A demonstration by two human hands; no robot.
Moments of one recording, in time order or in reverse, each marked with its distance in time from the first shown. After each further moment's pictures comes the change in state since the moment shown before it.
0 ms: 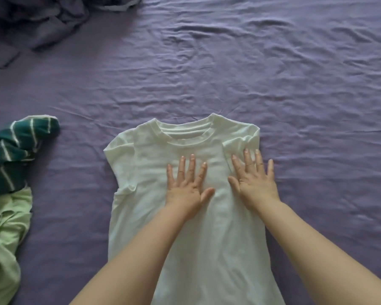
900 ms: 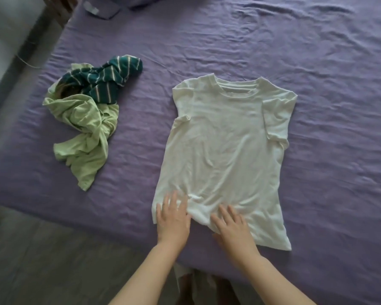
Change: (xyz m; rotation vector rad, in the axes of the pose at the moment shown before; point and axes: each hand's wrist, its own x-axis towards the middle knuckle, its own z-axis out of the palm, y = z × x) left_hand -0.315 0.019 0.062 -0.234 -0.056 -0.497; right_hand -0.284 -0.095 0.062 0.025 -0.210 -0.438
